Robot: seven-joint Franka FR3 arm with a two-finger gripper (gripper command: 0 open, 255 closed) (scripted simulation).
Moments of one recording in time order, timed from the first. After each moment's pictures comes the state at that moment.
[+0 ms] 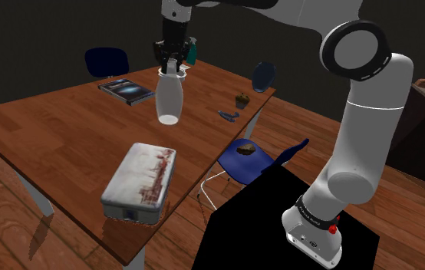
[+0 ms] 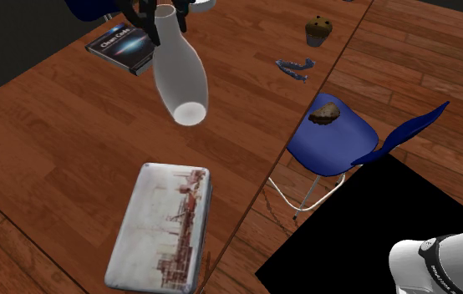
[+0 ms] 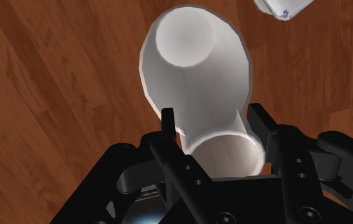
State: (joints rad) arm 0.13 0.32 0.23 -1.33 -0.09 1.69 0.32
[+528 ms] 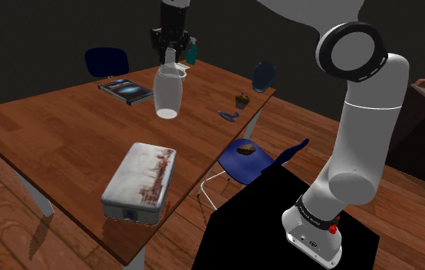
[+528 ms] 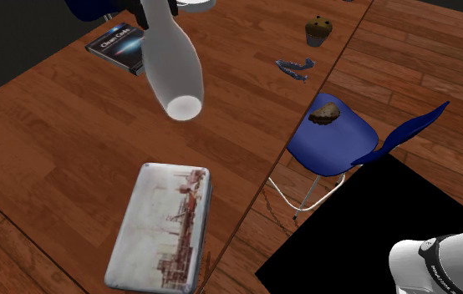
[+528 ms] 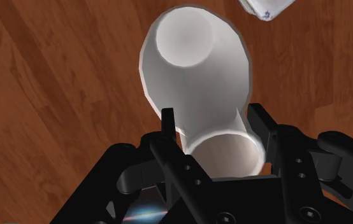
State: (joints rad) arm 0.16 0.35 0.24 -1.19 -0.10 1.58 0.34
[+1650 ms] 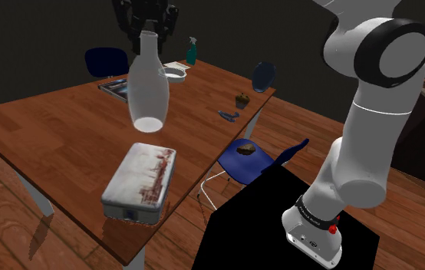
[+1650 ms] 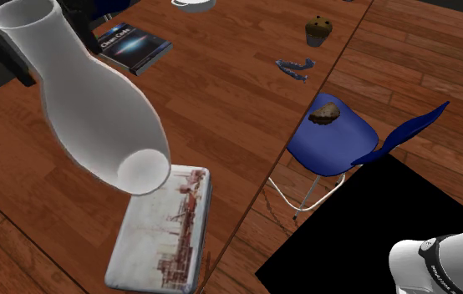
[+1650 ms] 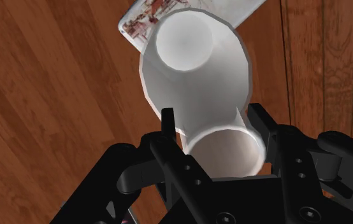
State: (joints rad) arm 0.39 0.26 0.37 -1.11 -0.13 1.39 0.67
